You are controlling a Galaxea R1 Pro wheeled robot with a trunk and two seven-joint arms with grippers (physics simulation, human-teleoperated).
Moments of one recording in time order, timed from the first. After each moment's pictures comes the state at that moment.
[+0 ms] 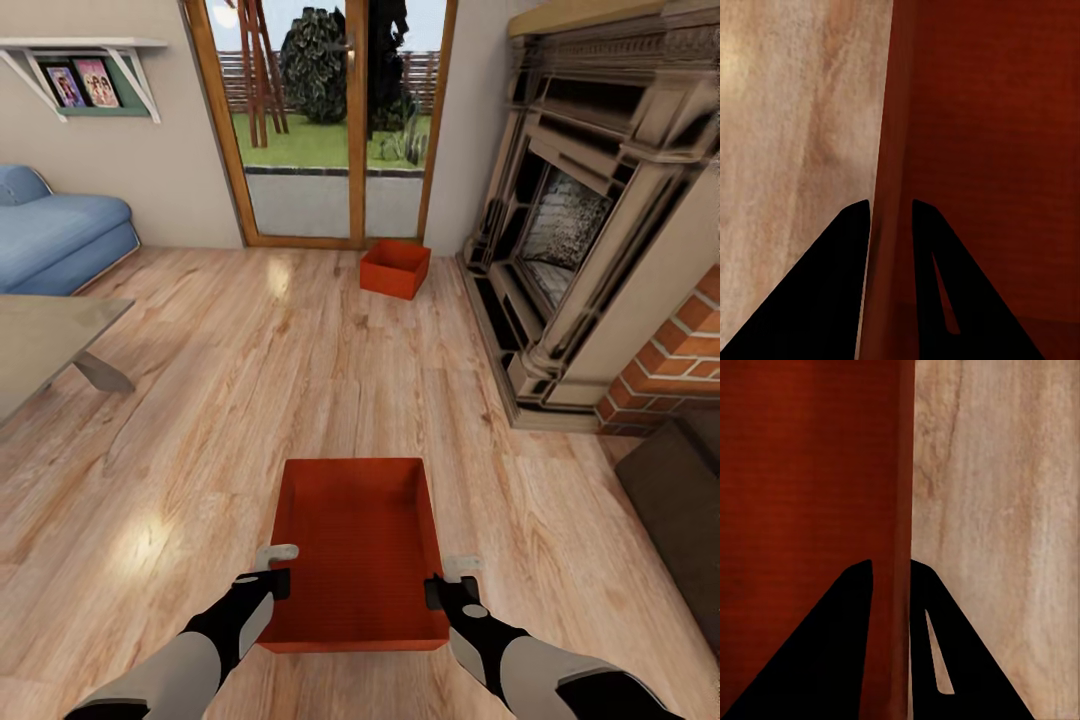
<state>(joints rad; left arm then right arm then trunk) -0.69 -0.12 0.03 -0.26 0.04 0.15 0.20 -0.75 0.11 0.14 0.01 -0.06 -0.23 -0.13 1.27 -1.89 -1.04</state>
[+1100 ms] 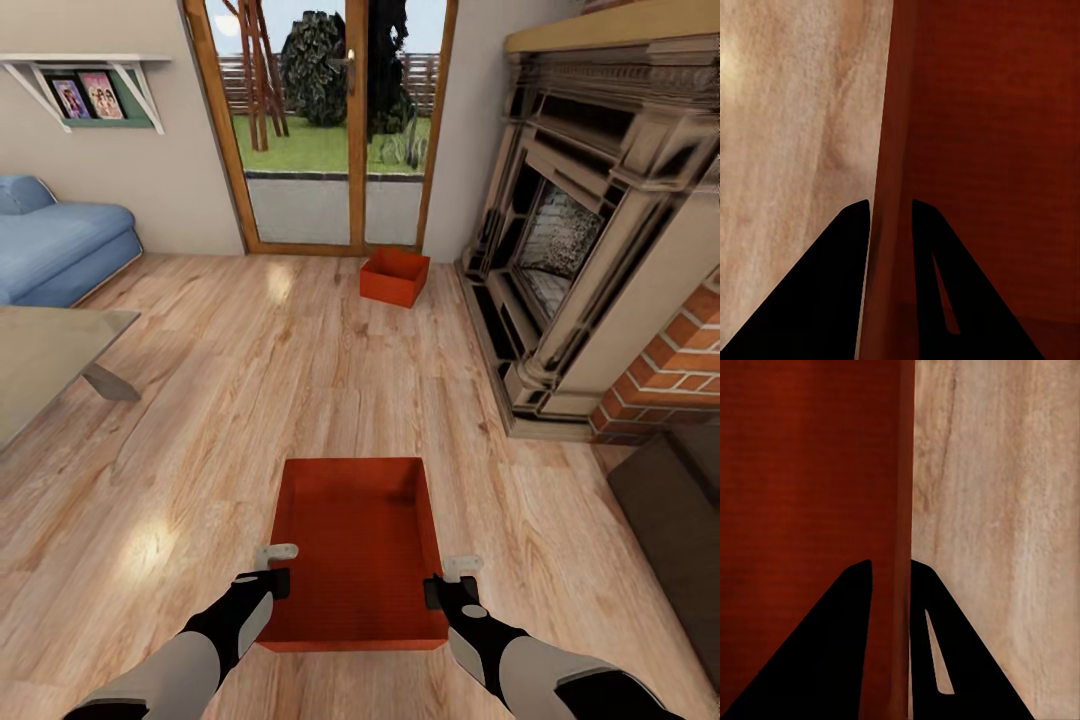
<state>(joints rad) -0.69 -0.12 0.03 -0.27 0.04 0.15 0.20 -0.75 0.11 0.15 0.02 -0.07 -0.24 -0.14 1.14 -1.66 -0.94</state>
